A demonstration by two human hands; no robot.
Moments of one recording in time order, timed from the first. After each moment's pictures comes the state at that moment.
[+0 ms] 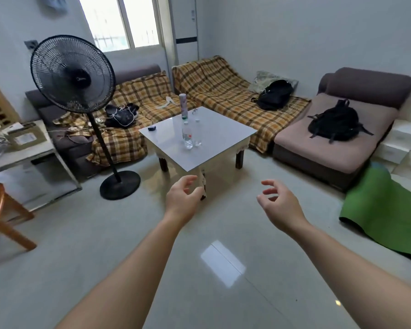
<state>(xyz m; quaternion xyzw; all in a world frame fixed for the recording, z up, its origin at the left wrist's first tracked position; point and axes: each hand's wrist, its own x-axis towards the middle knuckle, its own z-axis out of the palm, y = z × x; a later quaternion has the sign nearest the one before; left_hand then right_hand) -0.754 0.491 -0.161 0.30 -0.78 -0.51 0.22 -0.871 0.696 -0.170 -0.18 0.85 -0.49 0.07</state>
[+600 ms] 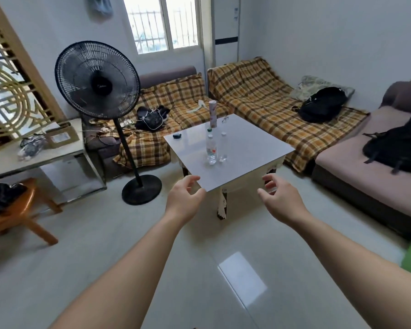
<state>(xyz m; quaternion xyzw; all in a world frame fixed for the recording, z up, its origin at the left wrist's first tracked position) -0.918 0.385 -0.156 0.37 -0.79 -0.43 0.24 -1.084 0.560 -0.160 -0.30 0.86 -0.40 0.09</state>
